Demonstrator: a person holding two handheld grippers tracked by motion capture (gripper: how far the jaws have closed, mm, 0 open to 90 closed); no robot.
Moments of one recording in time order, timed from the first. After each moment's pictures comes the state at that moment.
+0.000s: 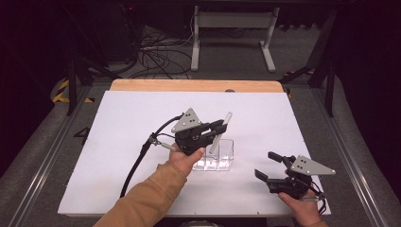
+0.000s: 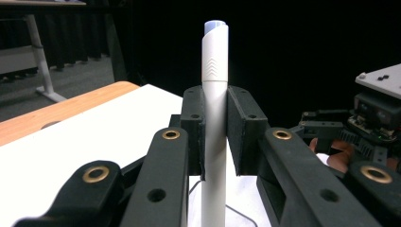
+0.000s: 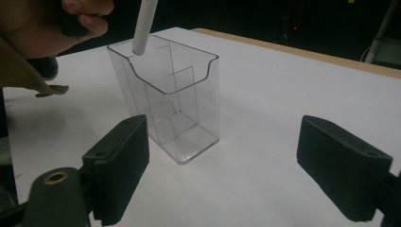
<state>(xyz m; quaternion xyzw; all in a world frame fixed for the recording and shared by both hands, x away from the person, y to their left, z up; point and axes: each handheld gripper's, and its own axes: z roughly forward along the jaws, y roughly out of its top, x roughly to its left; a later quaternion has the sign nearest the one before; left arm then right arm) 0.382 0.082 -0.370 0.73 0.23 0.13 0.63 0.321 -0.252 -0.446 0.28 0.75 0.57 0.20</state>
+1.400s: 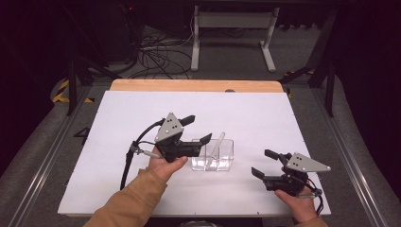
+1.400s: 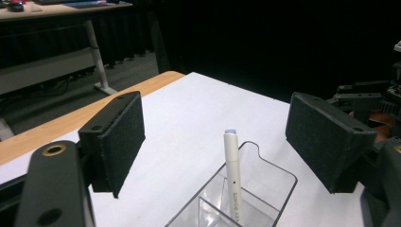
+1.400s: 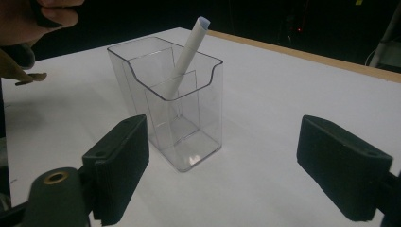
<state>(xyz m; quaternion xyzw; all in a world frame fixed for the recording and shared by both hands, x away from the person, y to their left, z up) 0.359 0.125 -0.362 0.74 0.26 0.22 0.58 0.328 -0.244 -0.445 0.27 0.75 0.57 0.20</state>
